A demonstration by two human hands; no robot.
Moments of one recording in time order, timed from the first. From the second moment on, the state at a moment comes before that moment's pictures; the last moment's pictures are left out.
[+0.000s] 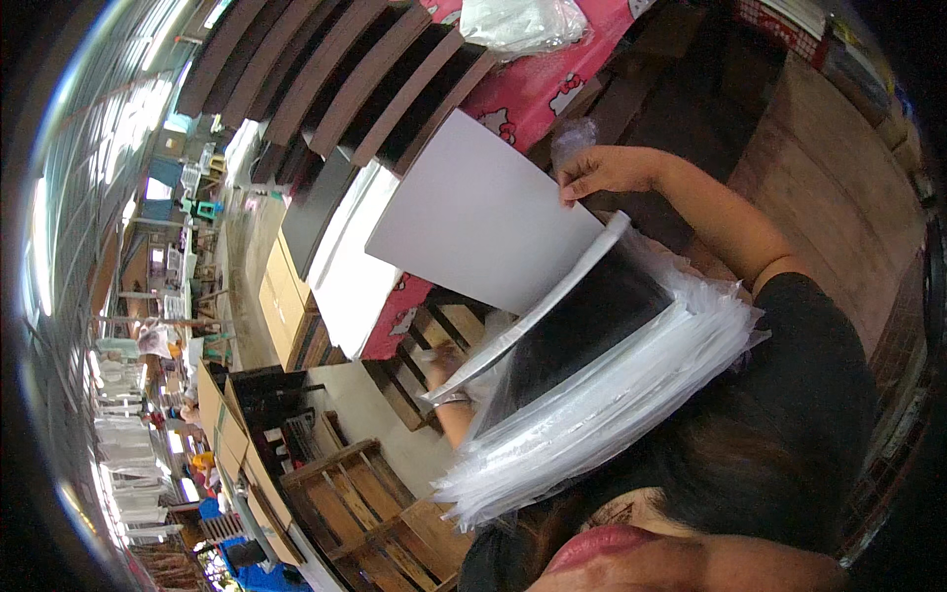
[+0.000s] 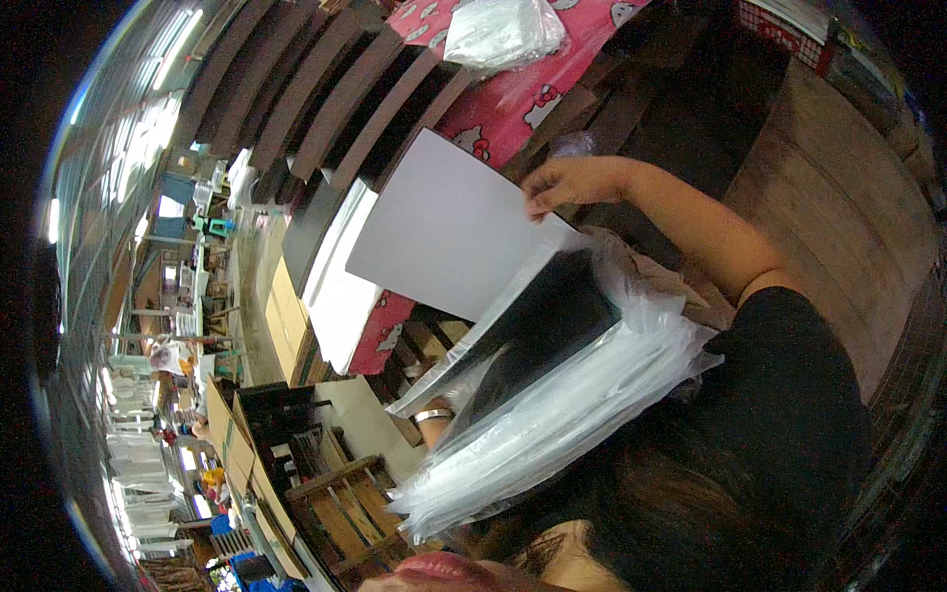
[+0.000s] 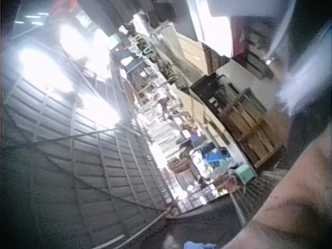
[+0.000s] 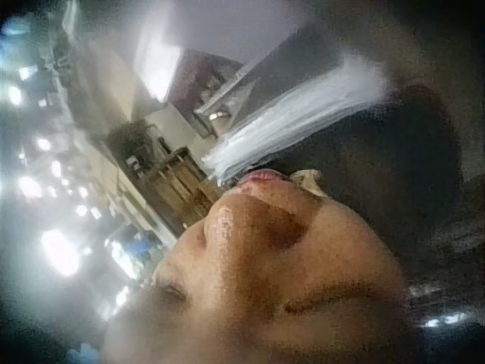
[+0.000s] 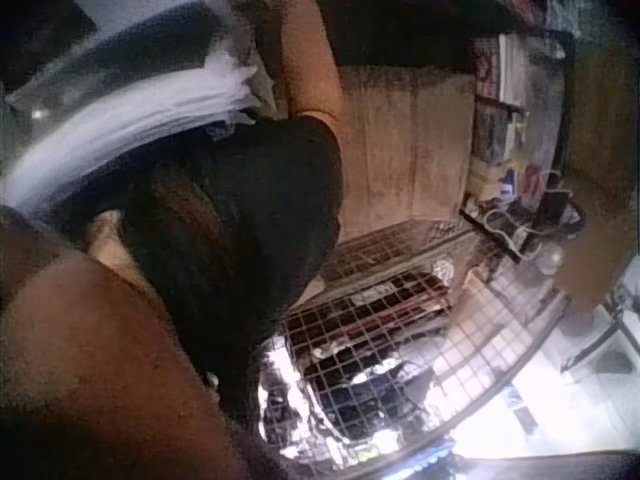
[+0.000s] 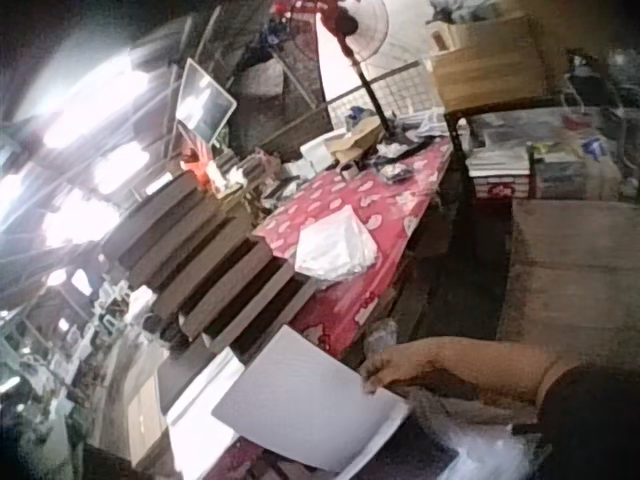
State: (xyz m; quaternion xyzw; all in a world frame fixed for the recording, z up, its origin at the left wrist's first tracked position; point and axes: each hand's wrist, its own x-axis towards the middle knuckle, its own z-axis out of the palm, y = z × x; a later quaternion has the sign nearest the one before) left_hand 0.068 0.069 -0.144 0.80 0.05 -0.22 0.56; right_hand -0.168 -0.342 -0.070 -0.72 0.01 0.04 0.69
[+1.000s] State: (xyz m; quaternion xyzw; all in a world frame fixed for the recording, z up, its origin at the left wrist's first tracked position) left_hand 0.008 -0.045 0.035 0.59 -0.24 -0.11 0.76; right_hand -0.061 -0.226 0.050 -0.78 -0.03 -0.10 0.62
